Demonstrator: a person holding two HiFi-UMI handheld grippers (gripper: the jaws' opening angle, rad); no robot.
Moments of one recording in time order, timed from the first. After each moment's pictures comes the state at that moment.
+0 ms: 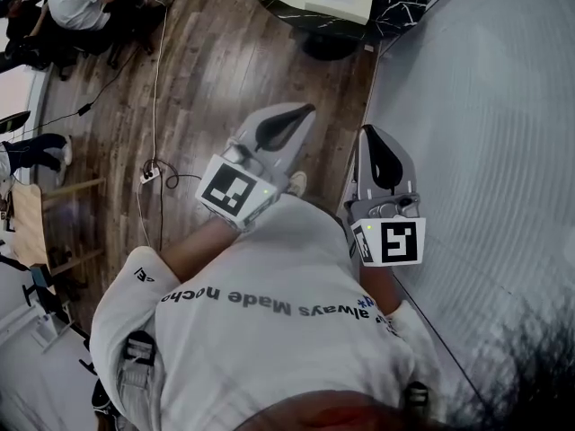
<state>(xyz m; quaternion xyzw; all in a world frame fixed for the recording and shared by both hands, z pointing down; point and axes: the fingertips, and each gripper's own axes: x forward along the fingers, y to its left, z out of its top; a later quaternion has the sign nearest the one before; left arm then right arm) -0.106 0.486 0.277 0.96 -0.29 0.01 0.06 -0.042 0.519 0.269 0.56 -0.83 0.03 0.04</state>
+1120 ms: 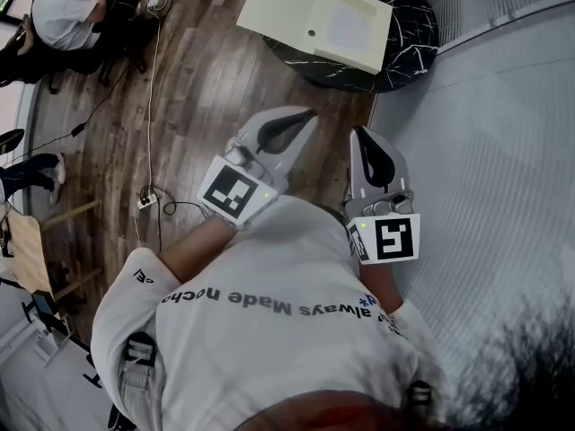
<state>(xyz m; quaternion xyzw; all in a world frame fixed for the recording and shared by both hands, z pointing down) -0.140 0.249 0.279 0.96 -0.27 0.00 0.07 -0.093 0.272 0.277 0.54 -0.84 0.03 0.07</state>
